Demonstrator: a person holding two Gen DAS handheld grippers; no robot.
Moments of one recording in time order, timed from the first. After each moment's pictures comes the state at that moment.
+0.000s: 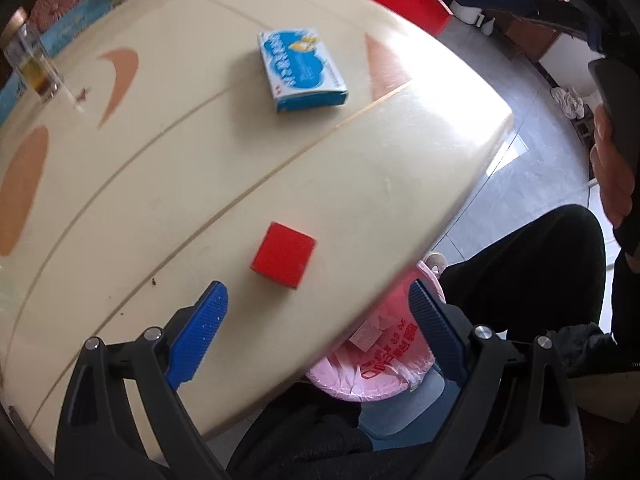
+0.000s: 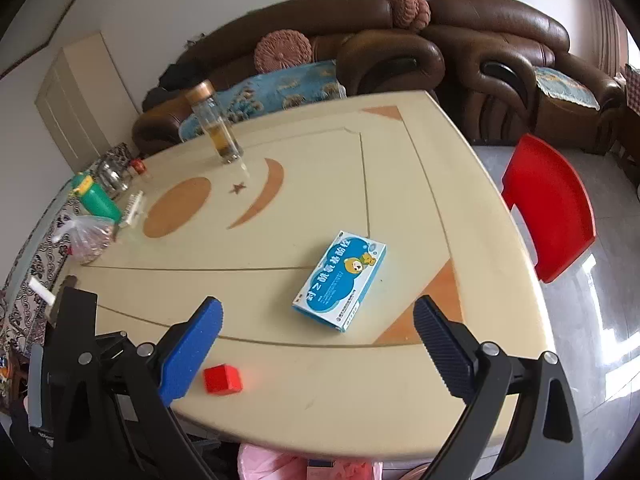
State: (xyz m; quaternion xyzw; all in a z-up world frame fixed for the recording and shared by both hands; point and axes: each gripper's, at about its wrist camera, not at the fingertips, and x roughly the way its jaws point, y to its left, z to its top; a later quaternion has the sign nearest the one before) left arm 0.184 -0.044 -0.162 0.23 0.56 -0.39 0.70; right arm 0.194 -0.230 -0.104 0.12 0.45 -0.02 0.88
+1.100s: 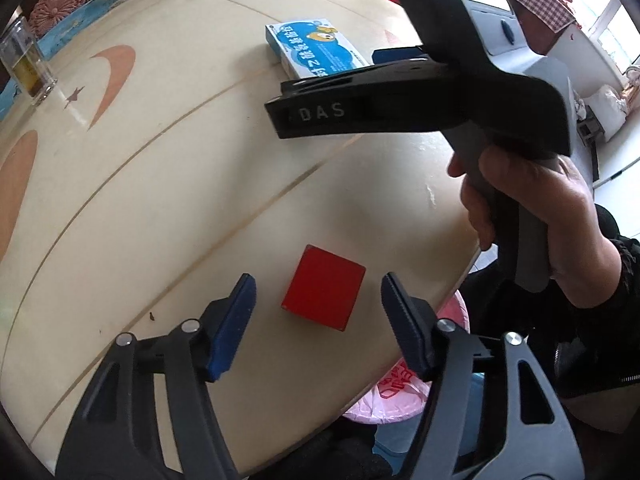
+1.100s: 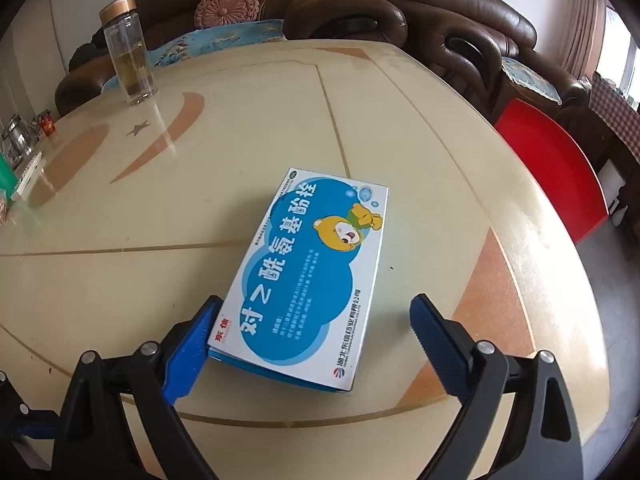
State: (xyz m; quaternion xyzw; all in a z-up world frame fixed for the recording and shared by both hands) left arm 0.205 -0.054 -0.196 0.23 0.54 -0.39 0.71; right arm 0.260 -0.207 -0.231 0.05 0.49 -0.13 0.86
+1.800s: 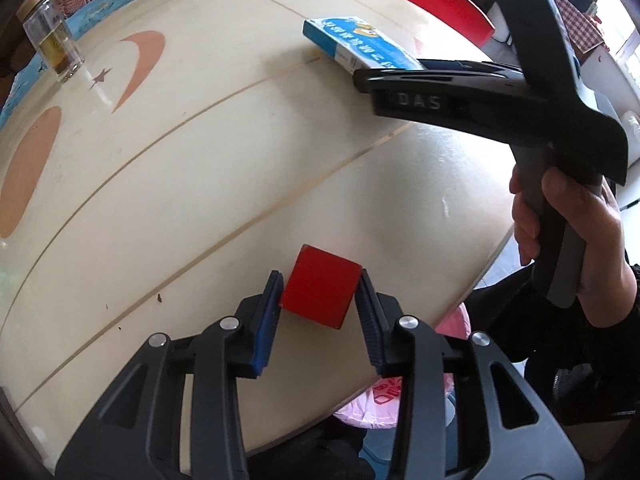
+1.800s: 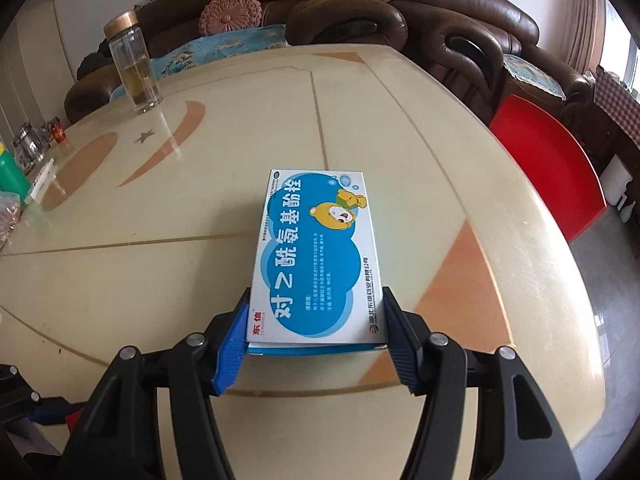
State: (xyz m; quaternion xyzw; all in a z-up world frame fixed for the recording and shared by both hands) left arm 0.214 -0.046 -0.183 0.21 0.55 -0.34 0.73; right arm 0.235 -0.229 -0.215 0.07 0.48 -0.12 0.87
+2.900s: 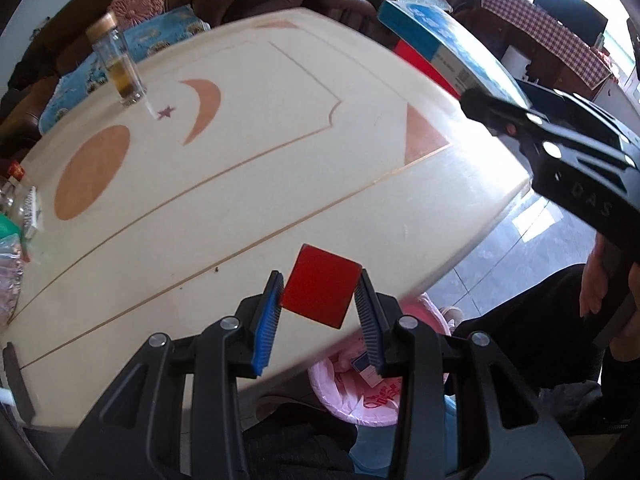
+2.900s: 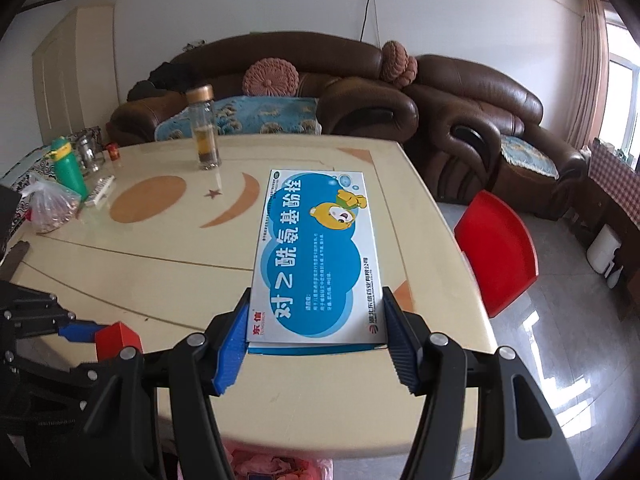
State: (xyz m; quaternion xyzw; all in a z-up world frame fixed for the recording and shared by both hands) left arm 0.145 -0.003 -0.092 0.18 0.49 -0.30 0.79; right arm 0.117 -0.188 -0.073 -0.01 0.37 -0.08 0.93
